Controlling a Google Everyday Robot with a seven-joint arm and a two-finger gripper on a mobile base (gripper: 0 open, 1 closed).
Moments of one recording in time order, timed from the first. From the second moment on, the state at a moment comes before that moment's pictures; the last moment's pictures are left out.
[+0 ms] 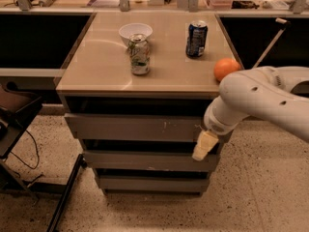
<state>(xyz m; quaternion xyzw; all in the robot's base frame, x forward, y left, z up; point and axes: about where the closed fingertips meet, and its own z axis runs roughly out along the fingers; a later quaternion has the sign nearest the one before) 0.544 -0.171 0.693 -0.55 0.82 -0.01 0.17</state>
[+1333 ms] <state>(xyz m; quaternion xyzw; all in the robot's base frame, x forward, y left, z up) 0.605 -0.166 0.631 -0.54 0.80 0.07 0.25</state>
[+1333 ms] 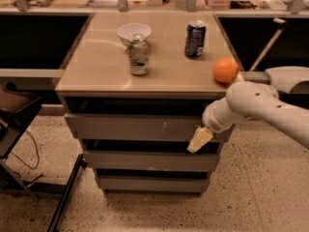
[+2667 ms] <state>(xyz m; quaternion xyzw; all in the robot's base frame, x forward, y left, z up) 0.605 -0.166 0.635 -0.54 0.80 0.07 0.25</state>
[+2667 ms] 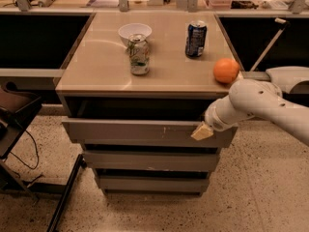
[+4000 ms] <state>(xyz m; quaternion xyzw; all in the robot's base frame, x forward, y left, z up) 0.587 -0.174 0.647 -0.53 0.81 0.07 0.25</state>
